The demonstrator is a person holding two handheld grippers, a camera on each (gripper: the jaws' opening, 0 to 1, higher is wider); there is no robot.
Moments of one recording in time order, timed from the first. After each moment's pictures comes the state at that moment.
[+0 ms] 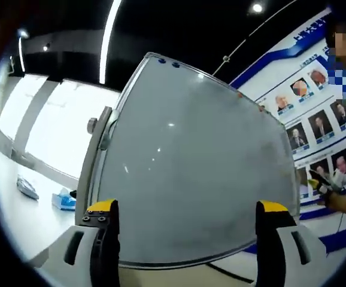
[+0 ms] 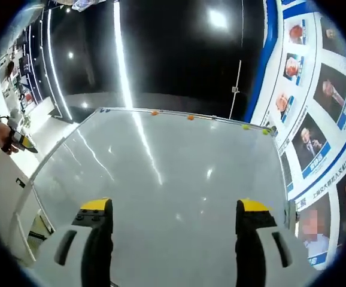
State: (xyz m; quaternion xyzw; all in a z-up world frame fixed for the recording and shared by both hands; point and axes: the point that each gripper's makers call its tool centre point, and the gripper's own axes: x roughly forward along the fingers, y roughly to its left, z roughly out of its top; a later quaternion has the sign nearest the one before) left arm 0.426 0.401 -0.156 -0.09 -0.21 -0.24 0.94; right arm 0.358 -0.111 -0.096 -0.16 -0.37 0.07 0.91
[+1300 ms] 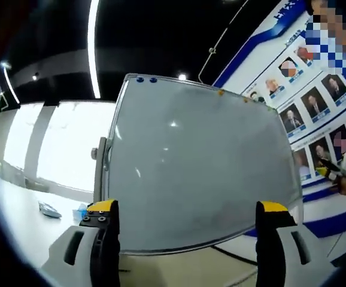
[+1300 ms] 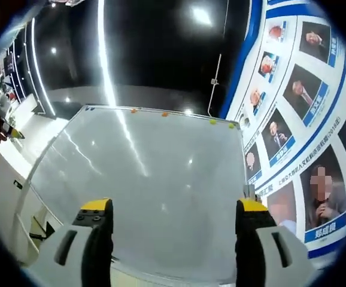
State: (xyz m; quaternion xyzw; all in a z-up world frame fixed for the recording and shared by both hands) left arm 0.343 0.385 -0.154 -0.02 -0.21 -0.20 0.96; right arm 0.292 -0.159 -0.139 -0.13 -0.34 0.01 0.93
